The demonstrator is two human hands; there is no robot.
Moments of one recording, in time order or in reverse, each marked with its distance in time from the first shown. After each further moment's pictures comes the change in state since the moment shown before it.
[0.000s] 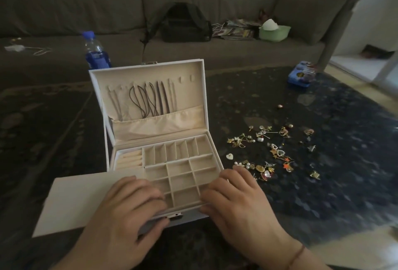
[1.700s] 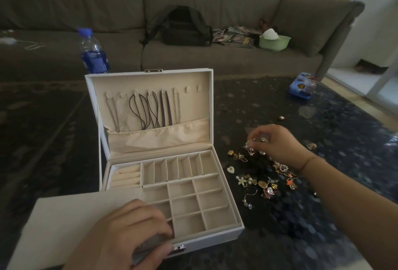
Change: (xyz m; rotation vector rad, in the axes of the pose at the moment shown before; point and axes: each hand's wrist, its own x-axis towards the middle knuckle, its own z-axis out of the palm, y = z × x) left_hand 0.009 0.000 0.000 -0.170 0.071 0.068; right_hand 0.070 0.181 -0.003 0.369 -0.321 0.628
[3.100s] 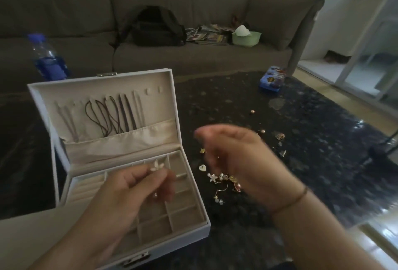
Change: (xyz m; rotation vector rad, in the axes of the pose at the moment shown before) left_hand 0.092 0.037 0.017 -1.094 0.170 -0.819; right_hand -0.091 -0.112 -0.007 1.101 -0.006 0.140
